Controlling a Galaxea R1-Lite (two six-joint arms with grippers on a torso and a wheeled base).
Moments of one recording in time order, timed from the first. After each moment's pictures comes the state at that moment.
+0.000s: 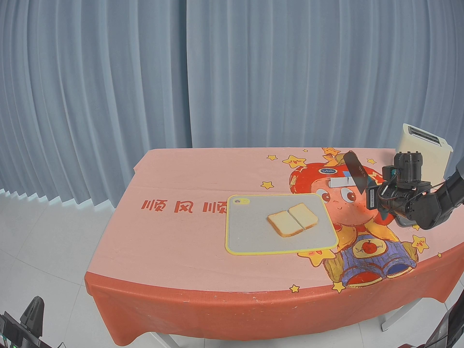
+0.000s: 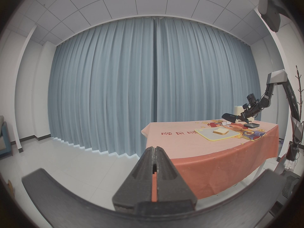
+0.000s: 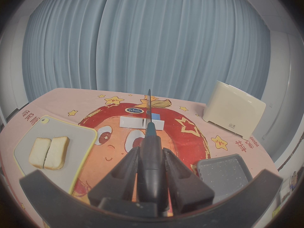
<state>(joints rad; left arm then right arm) -0.01 0.04 -0.02 0.00 -0.02 0.00 0.11 1.97 -0.82 -0.63 -0.20 -0.06</state>
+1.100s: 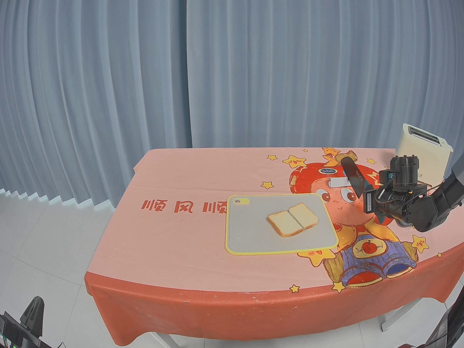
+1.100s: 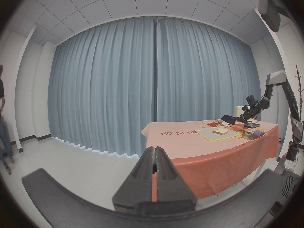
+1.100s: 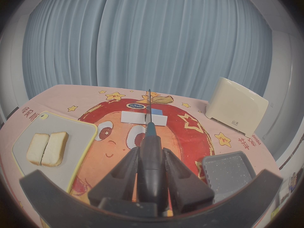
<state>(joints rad) -0.01 0.04 -0.02 0.00 -0.02 0.00 0.12 2.00 -0.82 -0.64 -0.20 -0.06</state>
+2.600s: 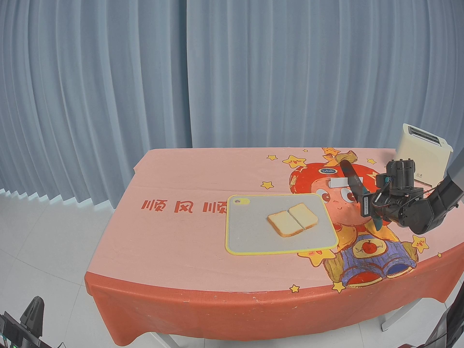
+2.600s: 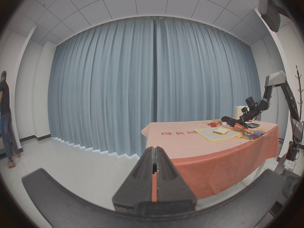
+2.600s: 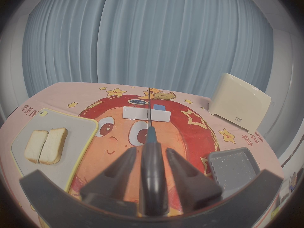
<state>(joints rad) -0.01 0.04 -0.02 0.00 -0.02 0.00 0.13 2.03 -0.81 -0.65 -0.20 -0.05</state>
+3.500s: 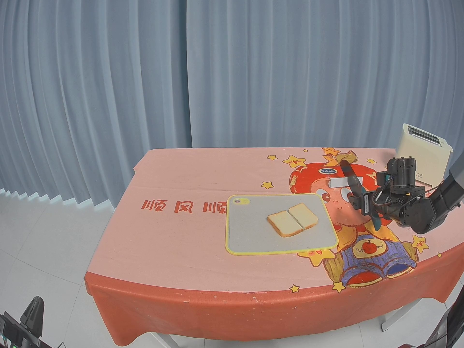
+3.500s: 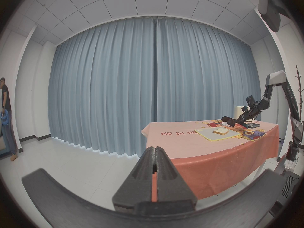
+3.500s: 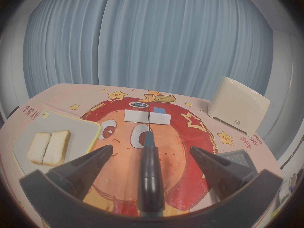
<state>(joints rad) -0.01 0.04 -0.02 0.00 -0.02 0.00 0.14 1.99 -0.81 -0.64 -0.21 -0.05</state>
